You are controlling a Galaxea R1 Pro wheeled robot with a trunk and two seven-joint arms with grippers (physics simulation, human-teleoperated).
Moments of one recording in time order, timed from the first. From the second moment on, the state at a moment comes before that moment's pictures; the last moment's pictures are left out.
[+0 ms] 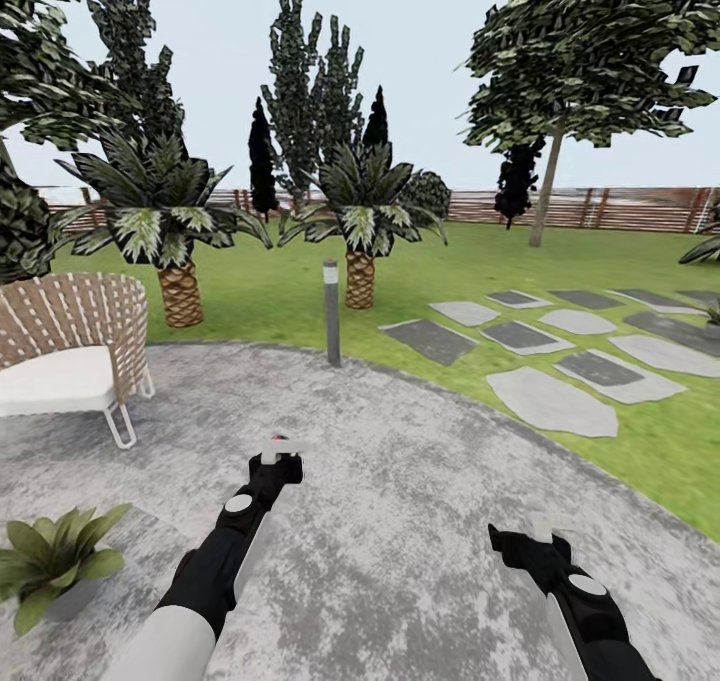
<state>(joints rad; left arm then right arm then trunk) -0.56 -0.13 0.00 -0.85 -0.05 0.09 0.00 -0.18 -0.01 -0.14 -1.33 0.01 0.47 0.00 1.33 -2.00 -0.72</state>
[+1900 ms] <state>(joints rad) -0.56 -0.13 0.00 -0.85 -0.05 0.09 0.00 -0.18 -0.01 -0.14 -1.33 0.01 0.47 0.00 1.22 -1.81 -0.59</state>
